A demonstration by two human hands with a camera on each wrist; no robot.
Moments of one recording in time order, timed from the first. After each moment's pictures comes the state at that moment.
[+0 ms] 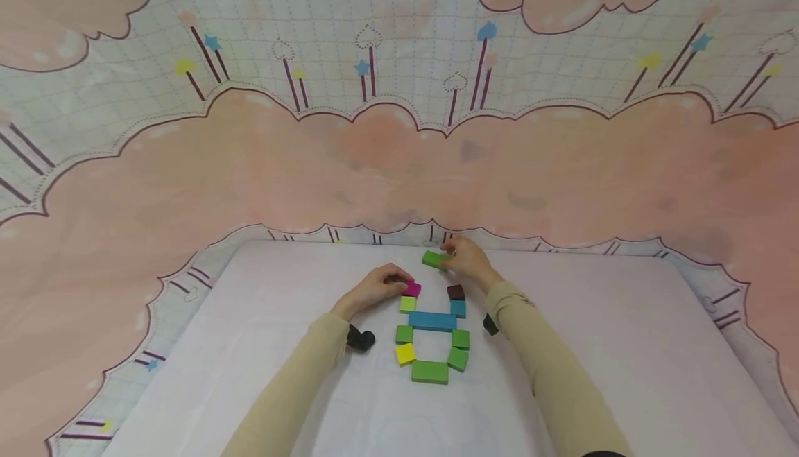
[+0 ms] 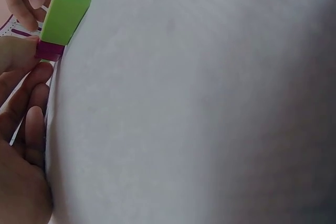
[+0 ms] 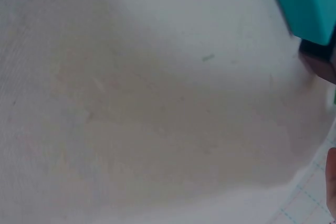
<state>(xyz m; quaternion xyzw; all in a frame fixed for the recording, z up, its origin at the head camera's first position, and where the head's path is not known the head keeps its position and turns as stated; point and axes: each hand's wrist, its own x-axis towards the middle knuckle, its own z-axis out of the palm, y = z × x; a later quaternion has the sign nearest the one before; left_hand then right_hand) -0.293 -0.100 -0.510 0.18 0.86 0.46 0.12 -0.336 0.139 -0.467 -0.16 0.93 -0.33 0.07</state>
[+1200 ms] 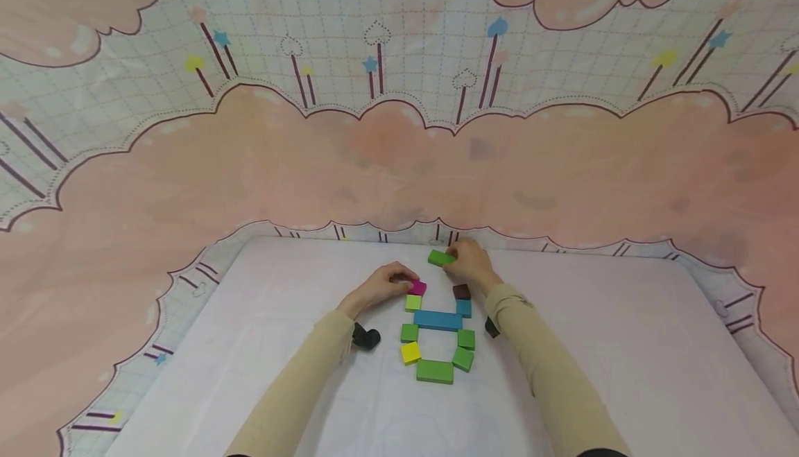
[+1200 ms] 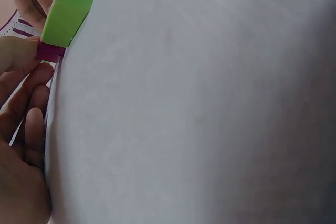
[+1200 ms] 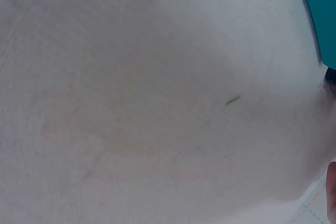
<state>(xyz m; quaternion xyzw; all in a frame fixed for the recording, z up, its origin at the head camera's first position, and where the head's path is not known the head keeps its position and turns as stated) -0.290 -0.100 -0.510 0.17 0.87 0.45 0.12 -0.333 0.131 -0.479 -0.14 0.95 -0.27 0.05</state>
